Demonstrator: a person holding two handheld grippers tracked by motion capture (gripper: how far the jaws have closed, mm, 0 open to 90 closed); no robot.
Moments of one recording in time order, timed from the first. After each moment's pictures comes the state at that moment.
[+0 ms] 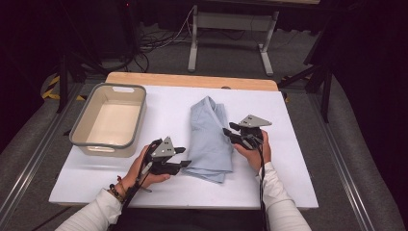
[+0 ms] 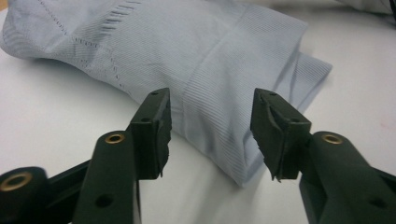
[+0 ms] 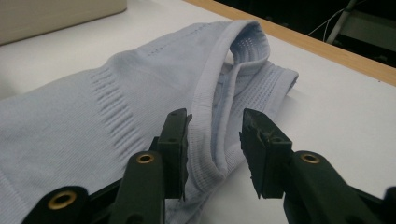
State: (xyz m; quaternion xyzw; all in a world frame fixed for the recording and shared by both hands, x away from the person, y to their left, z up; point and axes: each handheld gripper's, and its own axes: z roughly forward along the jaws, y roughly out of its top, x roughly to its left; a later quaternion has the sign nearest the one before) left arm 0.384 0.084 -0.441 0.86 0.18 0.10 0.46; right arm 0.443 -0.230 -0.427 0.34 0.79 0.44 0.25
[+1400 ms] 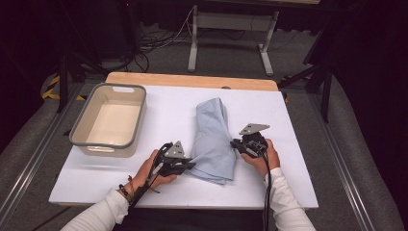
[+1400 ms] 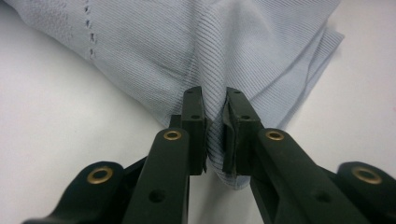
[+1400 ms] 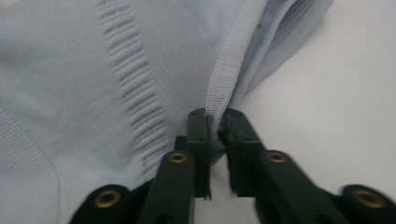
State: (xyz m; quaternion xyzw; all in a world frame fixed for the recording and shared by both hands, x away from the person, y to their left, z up) left arm 0.387 0.064 -0.462 0.89 0.17 0.06 0.42; right arm 0.428 -0.242 -0.437 0.35 0.85 0.34 0.19
